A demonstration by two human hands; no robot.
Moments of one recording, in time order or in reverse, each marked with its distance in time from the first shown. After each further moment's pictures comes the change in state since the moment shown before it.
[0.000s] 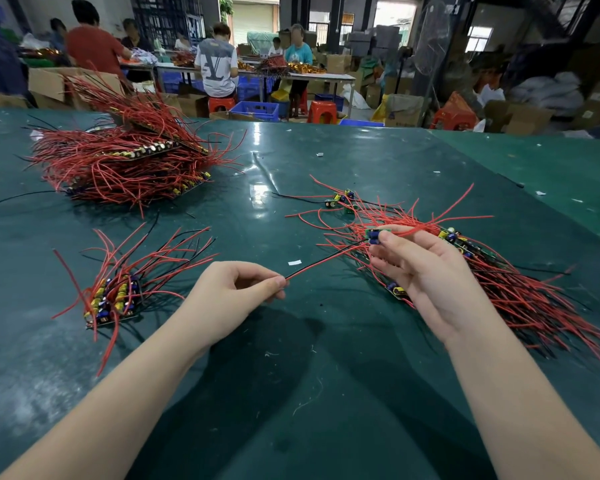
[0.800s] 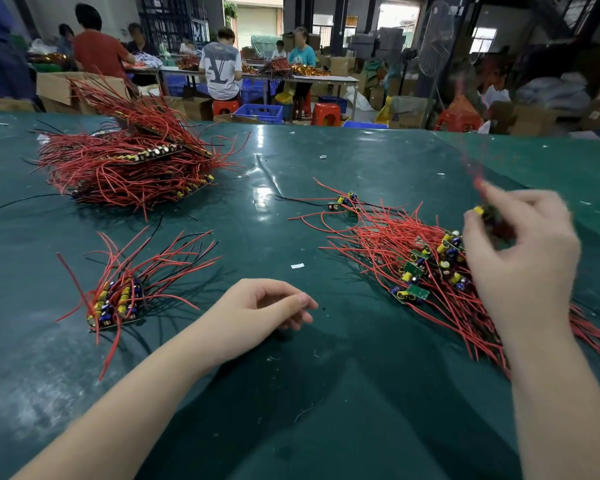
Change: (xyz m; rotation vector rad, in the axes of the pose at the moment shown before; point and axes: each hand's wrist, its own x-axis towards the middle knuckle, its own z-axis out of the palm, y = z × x) left_hand -0.012 0.011 0.013 -0.100 -0.258 -0.036; right_hand 0.000 -0.030 -0.043 -1.083 0.496 -0.848
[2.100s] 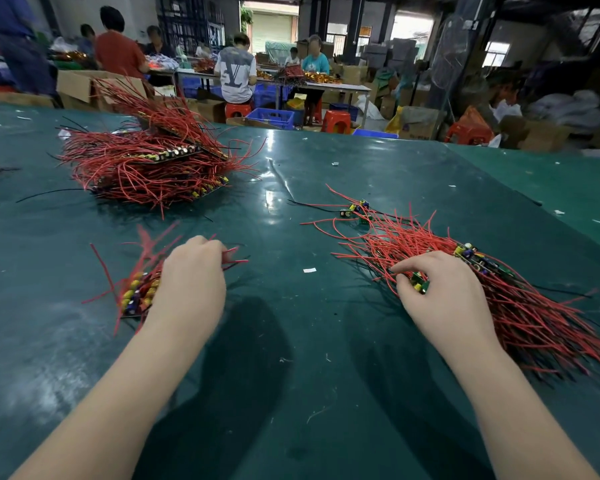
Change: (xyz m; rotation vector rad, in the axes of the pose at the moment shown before) left_hand 0.012 -0.014 -0.057 1.050 0.682 -0.020; right_hand -0.033 -0.015 0.039 -0.170 -0.550 0.047
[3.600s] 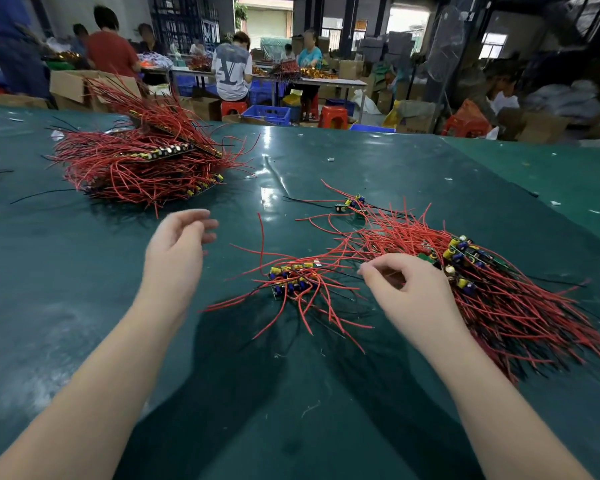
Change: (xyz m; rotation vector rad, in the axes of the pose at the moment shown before) left_hand 0.008 0.007 -0.011 -1.146 0.109 -0.330; right_hand -0.008 -0.020 0.010 0.357 -0.049 0.038
